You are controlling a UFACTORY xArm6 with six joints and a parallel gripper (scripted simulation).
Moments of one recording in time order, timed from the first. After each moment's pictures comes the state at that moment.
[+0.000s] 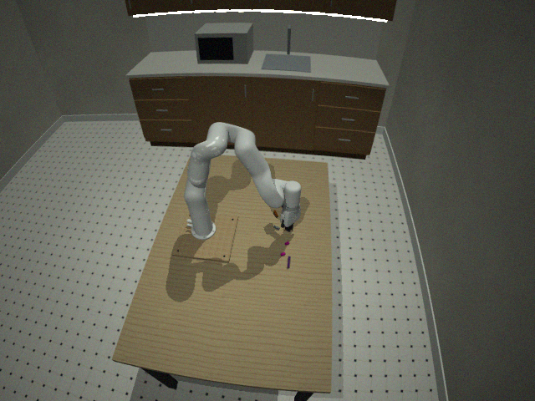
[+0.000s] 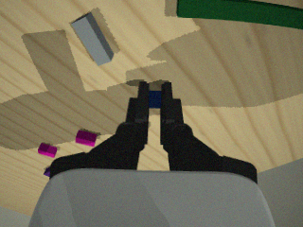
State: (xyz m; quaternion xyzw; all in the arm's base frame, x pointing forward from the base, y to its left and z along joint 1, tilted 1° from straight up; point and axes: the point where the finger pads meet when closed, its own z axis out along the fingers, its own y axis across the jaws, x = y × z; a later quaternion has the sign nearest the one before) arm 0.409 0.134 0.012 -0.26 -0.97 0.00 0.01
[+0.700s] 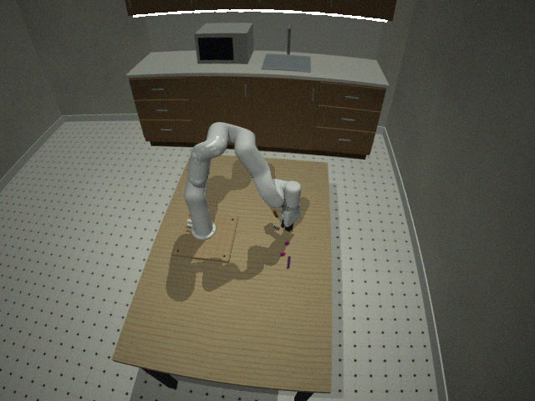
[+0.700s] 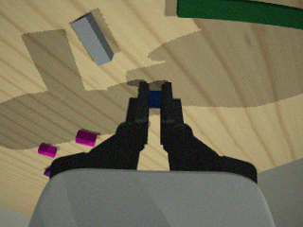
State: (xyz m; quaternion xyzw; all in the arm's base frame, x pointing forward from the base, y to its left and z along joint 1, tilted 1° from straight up) arm 0.409 0.134 0.012 -0.26 -0.97 0.00 0.01
